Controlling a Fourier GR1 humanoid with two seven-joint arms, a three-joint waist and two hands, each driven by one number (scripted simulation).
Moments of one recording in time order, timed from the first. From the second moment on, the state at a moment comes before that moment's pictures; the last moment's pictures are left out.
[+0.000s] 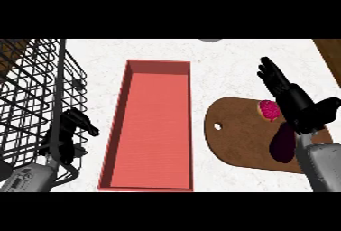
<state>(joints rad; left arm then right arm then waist) -0.17 0.45 -0.24 -1.31 0.18 0.11 -0.03 -0.30 -0.35 0.08 -1.48 -0.17 0.08 0.06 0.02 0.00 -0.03</state>
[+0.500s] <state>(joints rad) 0.12 0.38 -0.27 -1.56 0.10 0.21 0.16 -0.35 -0.42 -0.13 -1.39 0.01 -0.26 0.05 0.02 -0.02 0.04</state>
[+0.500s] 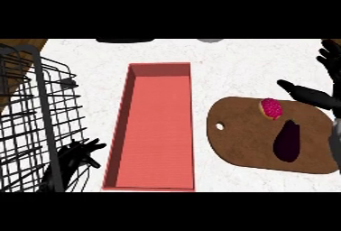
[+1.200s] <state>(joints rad) 0.16 0.39 -0.23 -1.64 0.07 0.18 0.20 -0.31 -0.50 -0.08 -1.29 0.25 -0.37 0.16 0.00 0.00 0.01</state>
